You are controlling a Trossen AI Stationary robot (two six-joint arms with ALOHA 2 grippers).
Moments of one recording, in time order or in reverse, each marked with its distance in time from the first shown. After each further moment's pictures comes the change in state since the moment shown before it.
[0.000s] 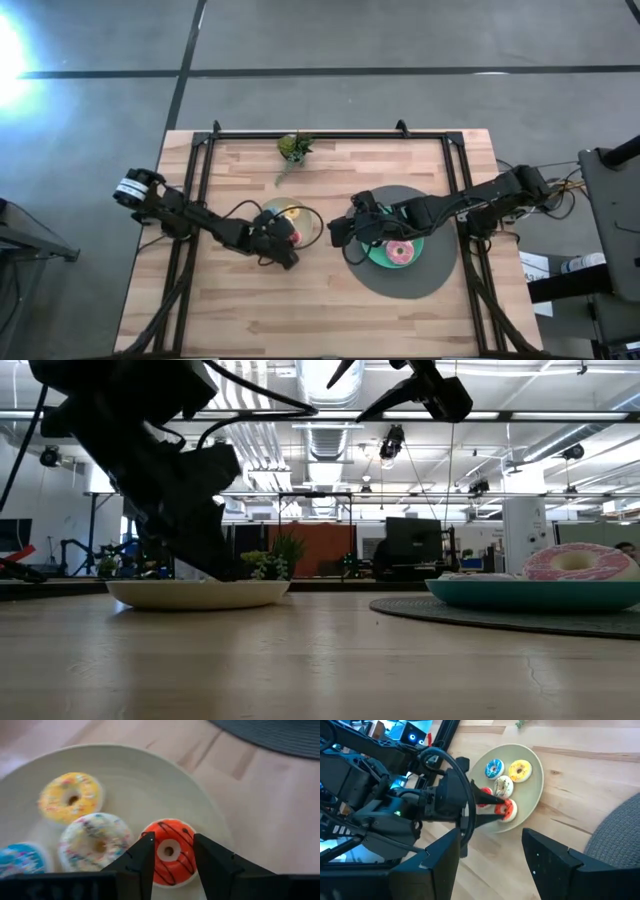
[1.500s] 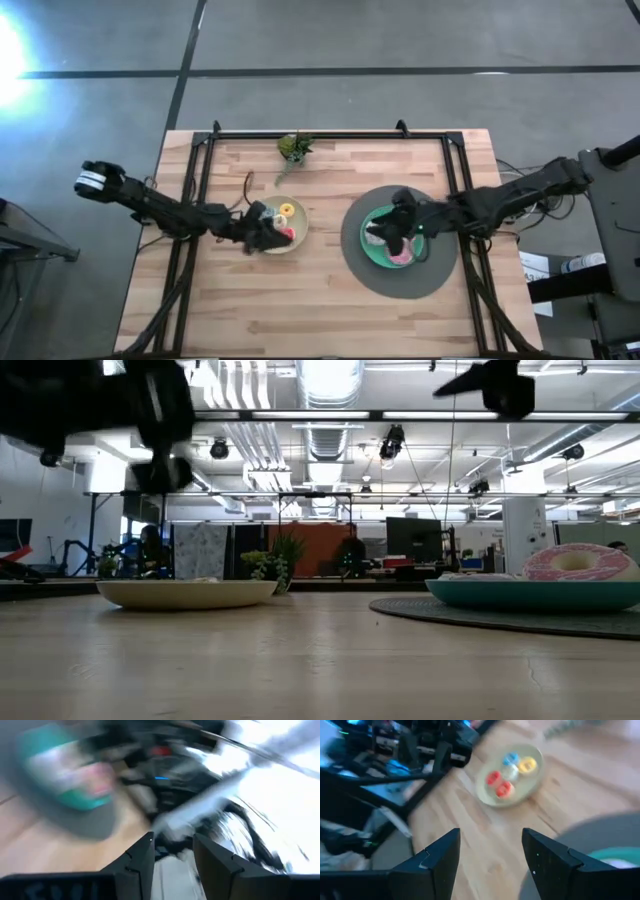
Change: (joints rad) left arm 0.072 -0.426 -0.435 1.015 0.483 -0.304; right arm 0.058 -0.453 -0.380 0.102 -0.084 -0.368
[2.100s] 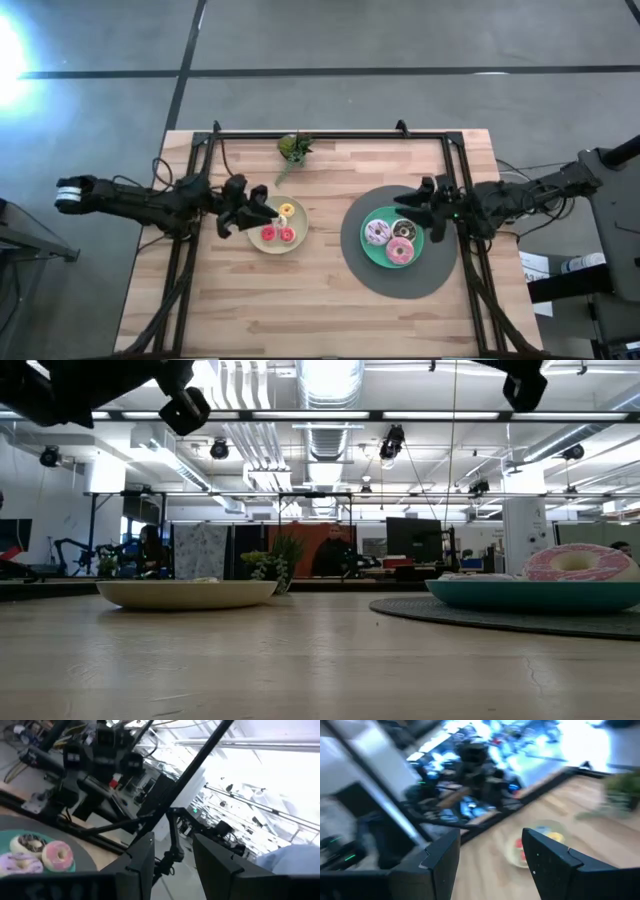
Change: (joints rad) left arm 0.259 -0.289 0.071 -0.100 0.379 0.313; right arm -0.011 -0.462 -0.336 0.388 0.021 -0.369
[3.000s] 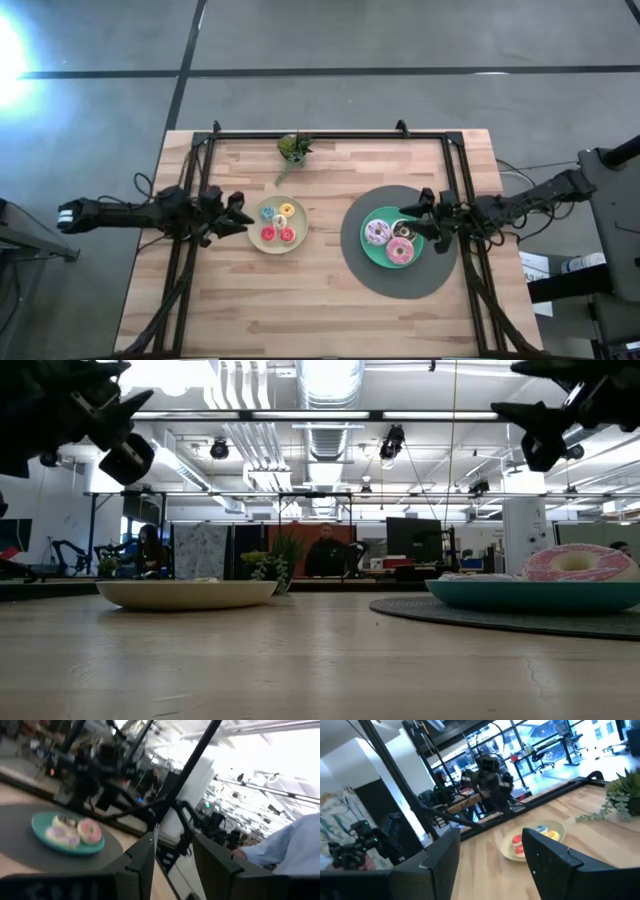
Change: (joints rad) left arm 0.040 -0.512 -0.337 -0.275 0.004 0.115; right arm 0.001 -0.247 -0.469 0.389 -0.066 -0.152
